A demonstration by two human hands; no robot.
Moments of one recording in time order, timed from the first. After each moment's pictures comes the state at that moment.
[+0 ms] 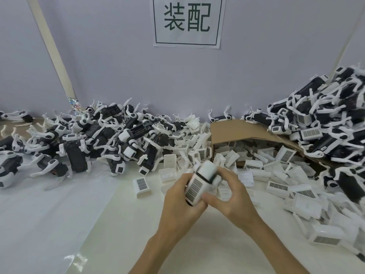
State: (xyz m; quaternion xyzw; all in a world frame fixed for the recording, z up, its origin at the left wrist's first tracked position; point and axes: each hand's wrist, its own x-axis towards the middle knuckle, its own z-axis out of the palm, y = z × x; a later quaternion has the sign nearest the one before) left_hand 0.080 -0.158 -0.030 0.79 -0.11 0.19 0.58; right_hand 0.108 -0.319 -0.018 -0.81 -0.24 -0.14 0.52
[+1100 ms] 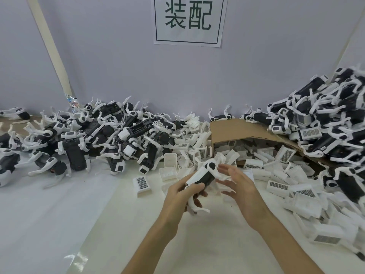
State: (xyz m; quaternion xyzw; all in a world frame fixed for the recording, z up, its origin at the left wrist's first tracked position) left_hand 0.082 -0.147 -0.014 0.63 -0.03 -0.04 0.78; right_hand 0.122 -0.330 -0.013 -0.66 -0.10 0.00 0.75
